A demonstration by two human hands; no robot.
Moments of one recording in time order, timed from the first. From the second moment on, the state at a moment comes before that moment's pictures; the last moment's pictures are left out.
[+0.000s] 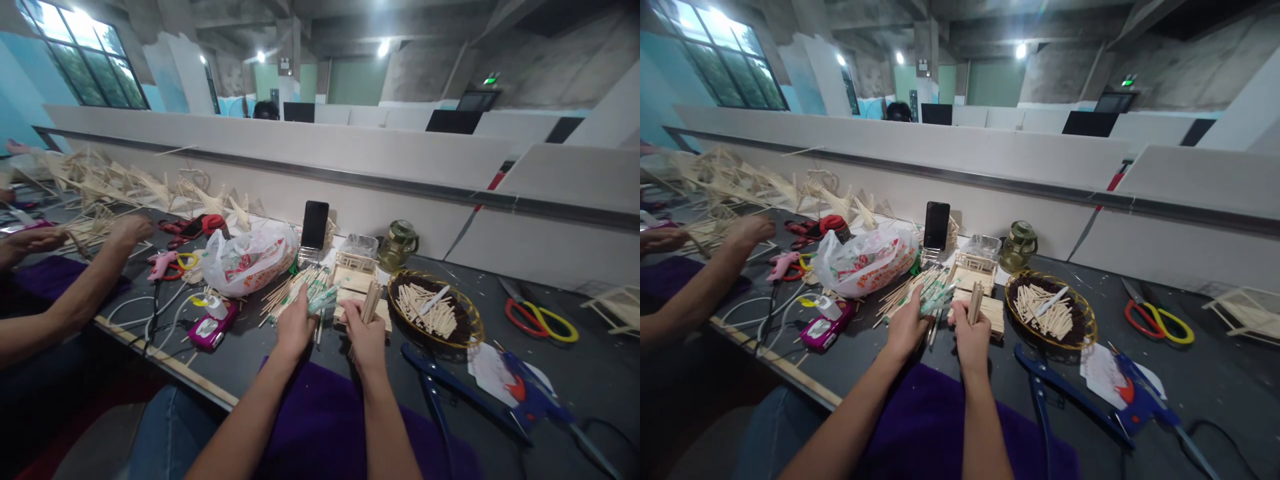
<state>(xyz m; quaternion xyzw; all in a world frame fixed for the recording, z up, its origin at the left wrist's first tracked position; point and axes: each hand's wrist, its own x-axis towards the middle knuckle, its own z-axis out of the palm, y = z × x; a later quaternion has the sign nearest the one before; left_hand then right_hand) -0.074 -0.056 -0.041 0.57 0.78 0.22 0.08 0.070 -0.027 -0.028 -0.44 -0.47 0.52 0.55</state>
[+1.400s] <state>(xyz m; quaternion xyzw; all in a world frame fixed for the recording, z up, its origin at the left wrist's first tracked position) -0.060 -0.044 -0.054 0.45 0.51 0.58 0.45 0.077 -0.026 -0.025 -0.45 -0.61 0.45 0.48</state>
